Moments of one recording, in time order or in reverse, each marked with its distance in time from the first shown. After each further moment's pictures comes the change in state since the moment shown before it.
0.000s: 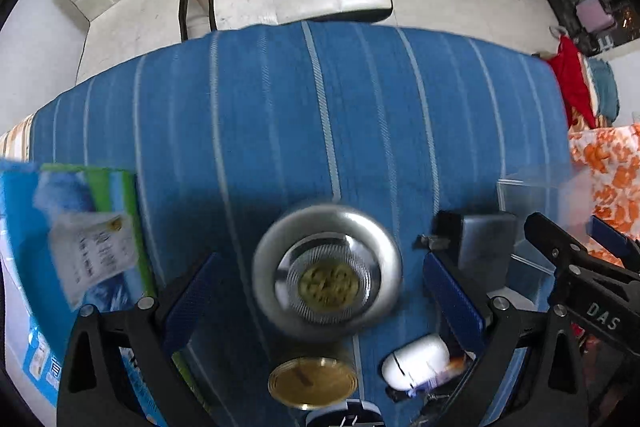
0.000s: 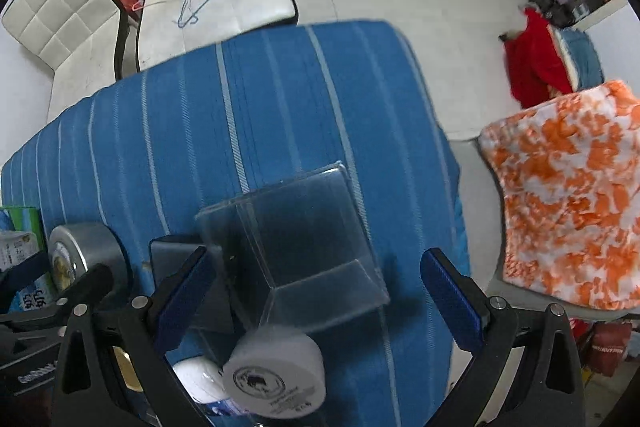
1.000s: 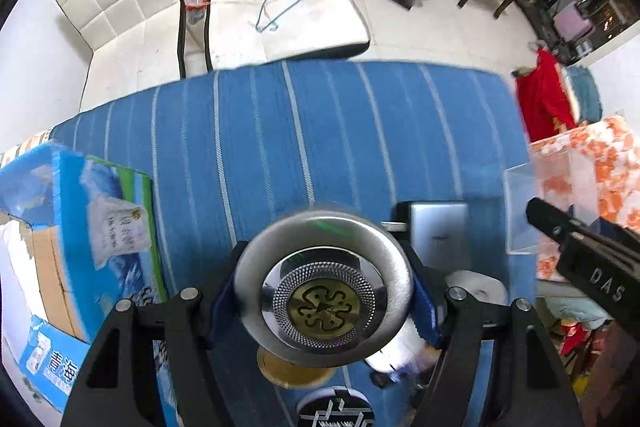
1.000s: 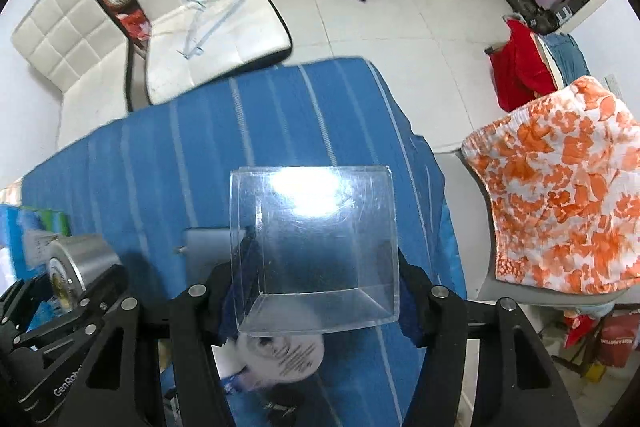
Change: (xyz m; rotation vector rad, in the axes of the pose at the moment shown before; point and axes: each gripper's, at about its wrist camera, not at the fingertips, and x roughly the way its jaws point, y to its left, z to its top) left arm -0.072 -0.004 -0.038 0.032 -0.167 -0.049; right arm -0.081 -0.003 -0.041 0.026 -0.125 0.006
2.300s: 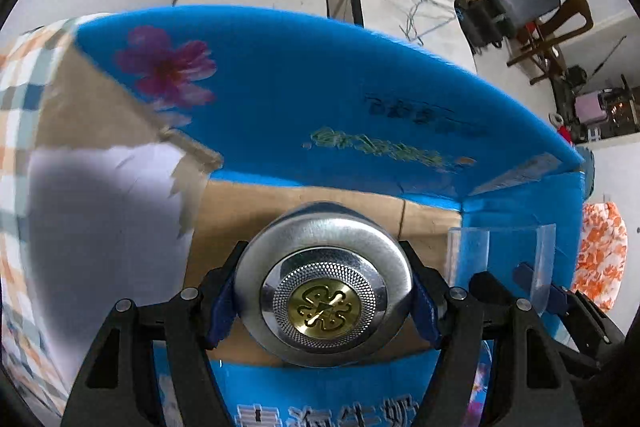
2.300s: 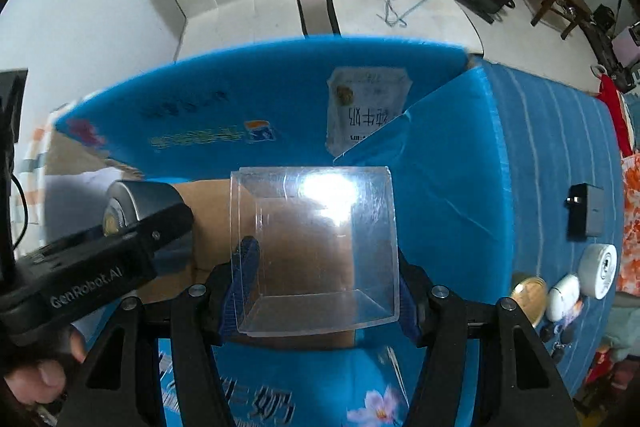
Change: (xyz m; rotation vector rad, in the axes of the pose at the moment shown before) left arm 0.002 0.343 -0.032 -0.271 0.042 -0.124; right arm 0.008 0.388 -0.102 -0.216 0.034 0.131
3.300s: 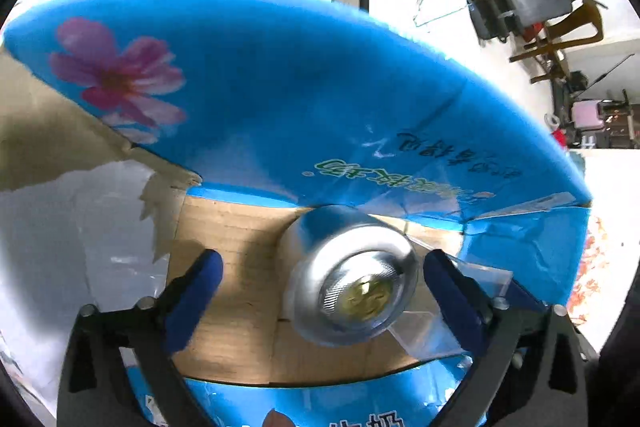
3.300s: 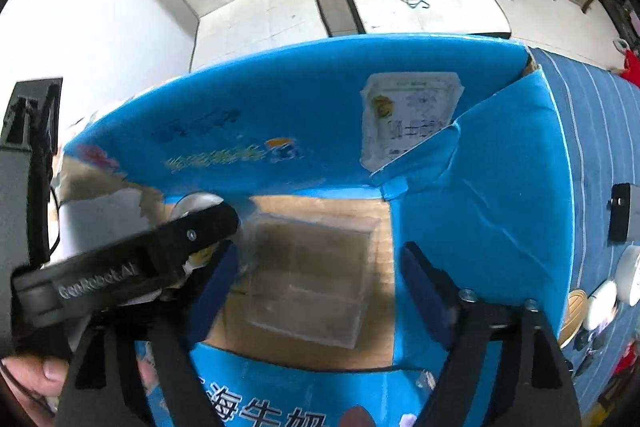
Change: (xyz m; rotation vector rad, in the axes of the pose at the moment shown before) left arm -0.003 0.008 0.017 -0.068 0.093 -0.062; right arm 0.021 -0.004 0.020 0.037 0.048 0.143
